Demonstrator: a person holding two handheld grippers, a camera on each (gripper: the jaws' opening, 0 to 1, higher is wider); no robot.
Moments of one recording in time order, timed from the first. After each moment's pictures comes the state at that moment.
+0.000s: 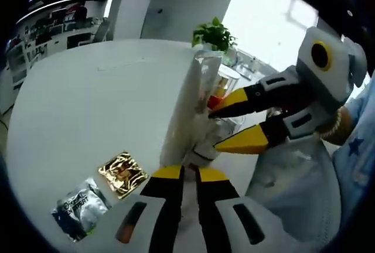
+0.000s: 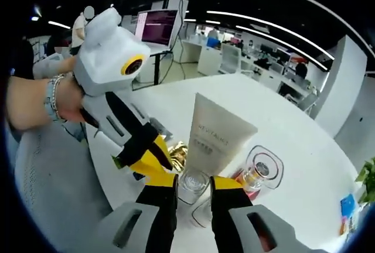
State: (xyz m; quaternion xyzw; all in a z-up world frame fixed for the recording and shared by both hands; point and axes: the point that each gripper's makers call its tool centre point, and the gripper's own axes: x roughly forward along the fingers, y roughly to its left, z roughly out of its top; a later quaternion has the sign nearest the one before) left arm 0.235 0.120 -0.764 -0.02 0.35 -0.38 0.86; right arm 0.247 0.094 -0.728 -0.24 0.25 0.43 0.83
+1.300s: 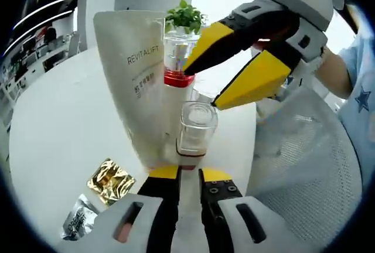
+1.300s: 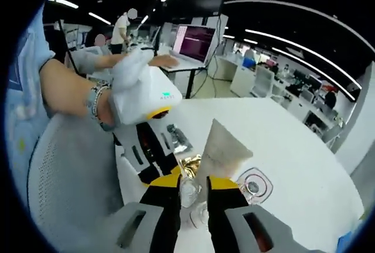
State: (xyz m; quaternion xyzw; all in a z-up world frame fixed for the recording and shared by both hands) left arm 0.223 0.100 -0.787 0.09 0.35 -0.43 0.83; right arm 0.225 0.090 -0.695 -0.24 0.18 0.54 0.79
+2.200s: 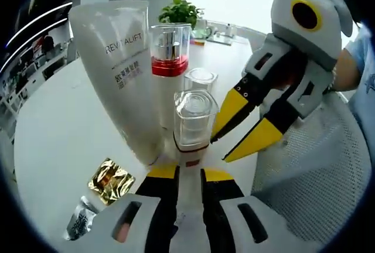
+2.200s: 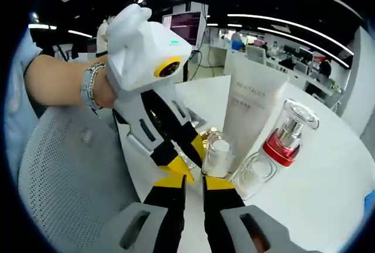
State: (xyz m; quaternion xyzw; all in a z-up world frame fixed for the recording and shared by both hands) left arm 0.217 0.097 -0.800 0.13 0.35 -0.43 0.82; right arm 0.201 0.088 -0.764 -0.19 0.26 0.51 0.80
